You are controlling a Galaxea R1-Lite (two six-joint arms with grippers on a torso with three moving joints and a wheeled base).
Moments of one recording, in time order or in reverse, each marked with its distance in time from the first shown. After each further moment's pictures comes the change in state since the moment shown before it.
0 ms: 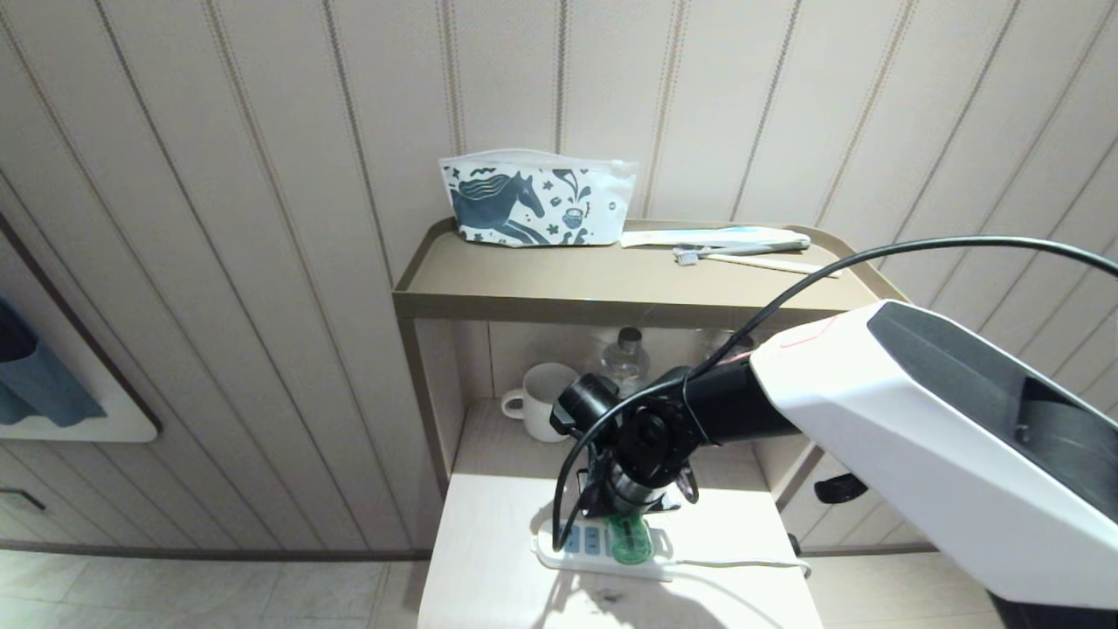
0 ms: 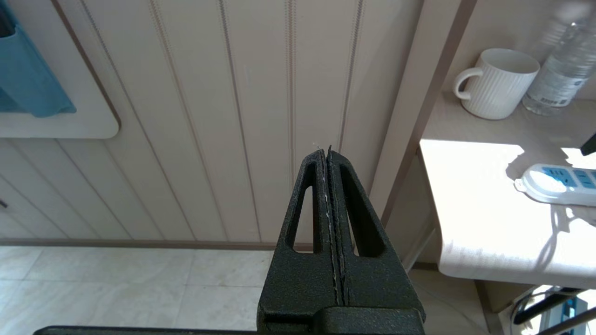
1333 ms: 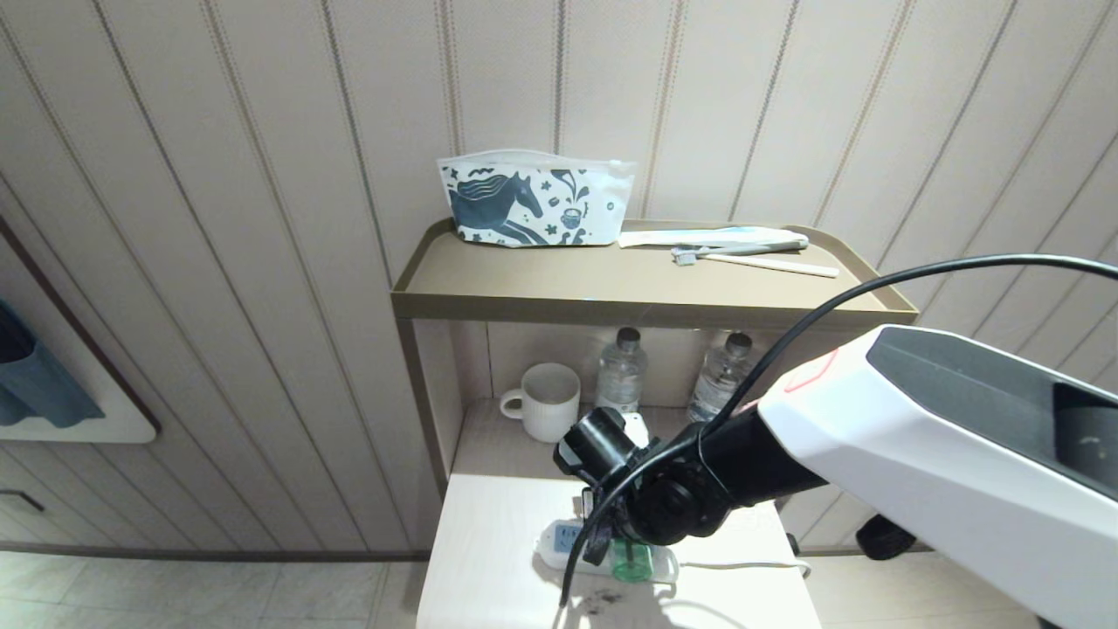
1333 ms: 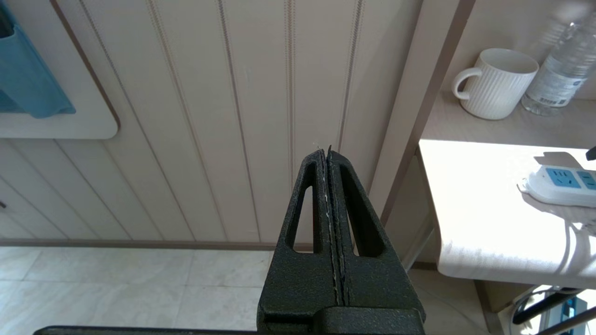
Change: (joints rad) left arm 0.000 0.000 0.000 0.000 0.000 0.000; right arm 0.060 -0.047 0.278 -0.367 -0.099 0.081
